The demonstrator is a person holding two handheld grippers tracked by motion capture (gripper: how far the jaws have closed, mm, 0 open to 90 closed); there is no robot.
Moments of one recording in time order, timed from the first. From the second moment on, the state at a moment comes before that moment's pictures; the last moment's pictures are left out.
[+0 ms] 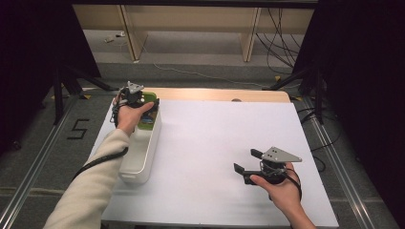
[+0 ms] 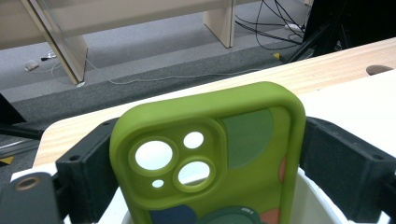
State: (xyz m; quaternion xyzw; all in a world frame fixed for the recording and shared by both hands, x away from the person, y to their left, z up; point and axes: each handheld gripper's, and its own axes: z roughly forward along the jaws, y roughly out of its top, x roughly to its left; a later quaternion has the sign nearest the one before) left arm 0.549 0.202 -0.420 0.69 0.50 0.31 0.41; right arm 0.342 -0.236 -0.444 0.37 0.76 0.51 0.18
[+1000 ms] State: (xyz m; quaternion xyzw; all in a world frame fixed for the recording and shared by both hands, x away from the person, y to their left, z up) left arm 0.548 0.203 -0.405 0.69 0.49 0.33 0.42; right arm 0.342 -0.236 -0.443 0.37 0.76 0.51 0.18
